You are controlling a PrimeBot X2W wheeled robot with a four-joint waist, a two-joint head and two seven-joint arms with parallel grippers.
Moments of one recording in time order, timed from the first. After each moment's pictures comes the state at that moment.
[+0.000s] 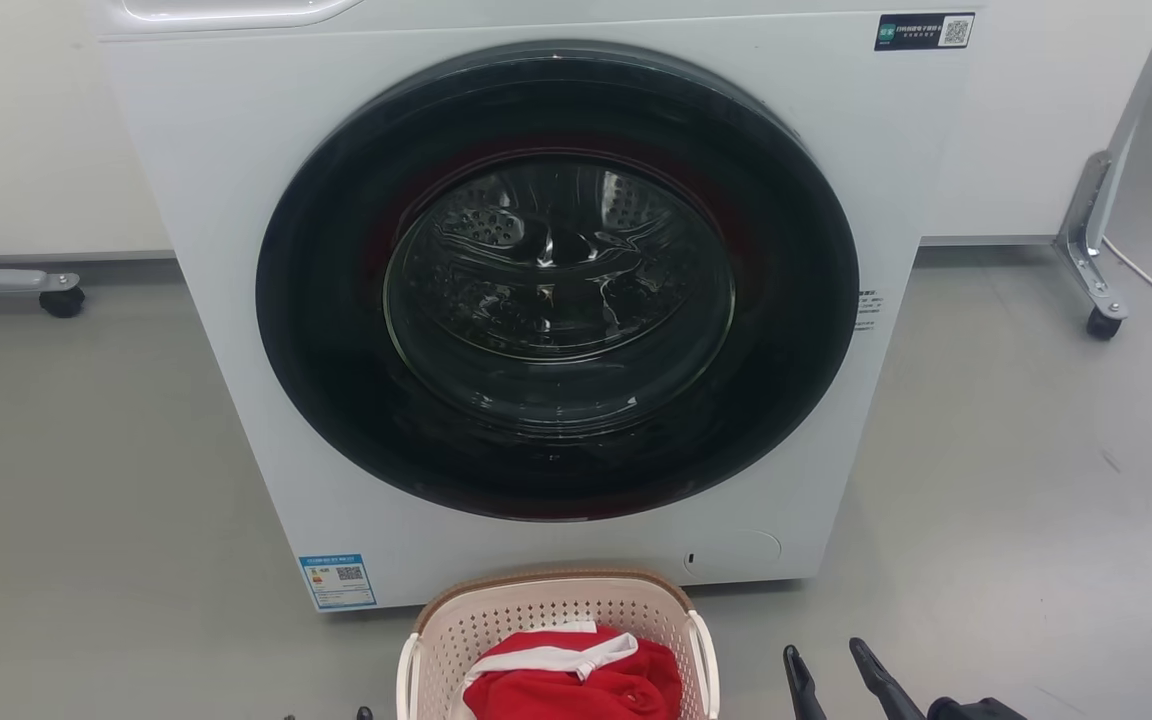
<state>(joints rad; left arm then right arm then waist) 0.17 0.13 -0.26 0.13 -0.47 0.12 -0.25 -0.07 -0.19 0.55 0.26 0.54 -0.12 -0.25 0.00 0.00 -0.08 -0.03</state>
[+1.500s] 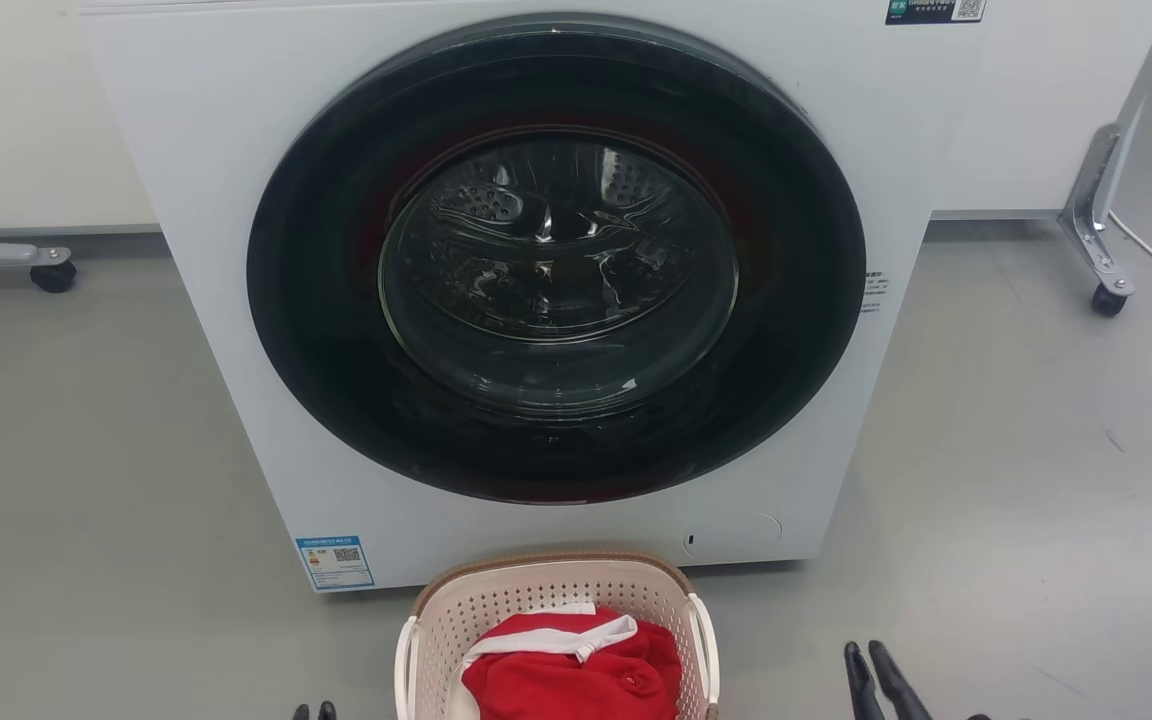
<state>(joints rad) 0.19 0.10 -0.21 0.07 -0.37 0.12 -0.25 0.02 -0.13 0.39 0.16 0.37 -0.12 -0.25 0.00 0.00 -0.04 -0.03</state>
